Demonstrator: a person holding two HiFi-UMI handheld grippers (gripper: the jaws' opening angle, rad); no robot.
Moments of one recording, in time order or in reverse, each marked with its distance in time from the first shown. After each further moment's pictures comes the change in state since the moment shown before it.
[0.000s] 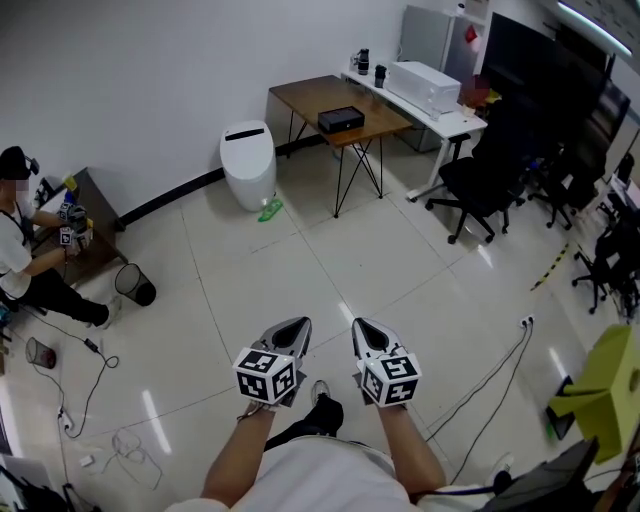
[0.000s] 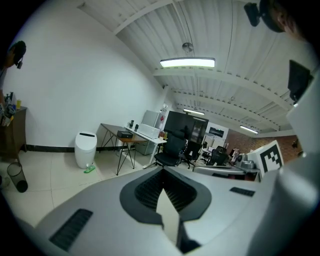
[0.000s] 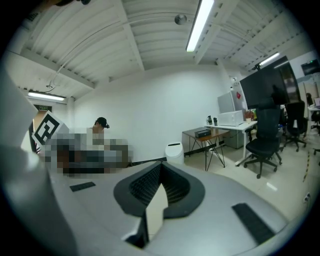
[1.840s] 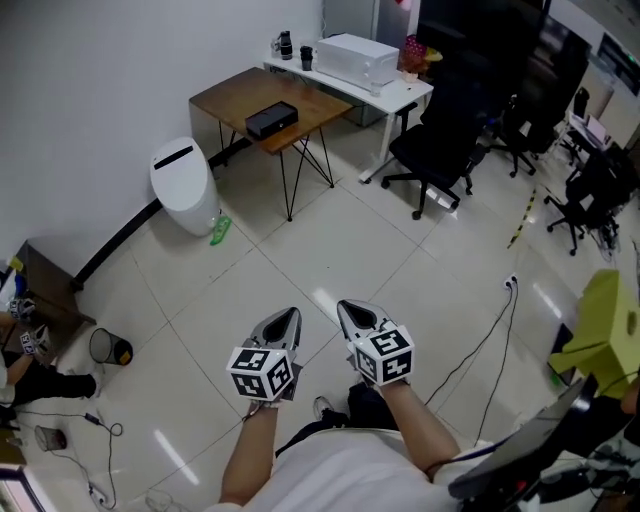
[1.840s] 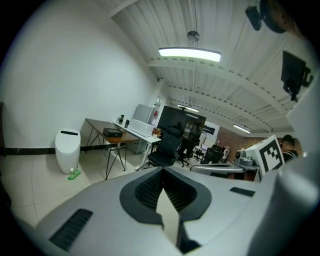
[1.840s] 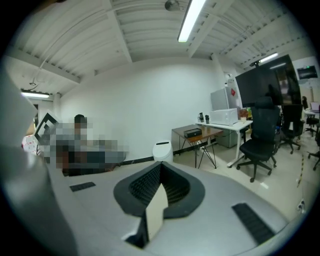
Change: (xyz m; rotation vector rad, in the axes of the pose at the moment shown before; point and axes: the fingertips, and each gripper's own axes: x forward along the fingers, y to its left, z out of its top) left arm 0.185 0.062 0.085 0.008 0.062 -0.111; right arm 0.139 -0.127 0.073 0.021 0.068 -0.084
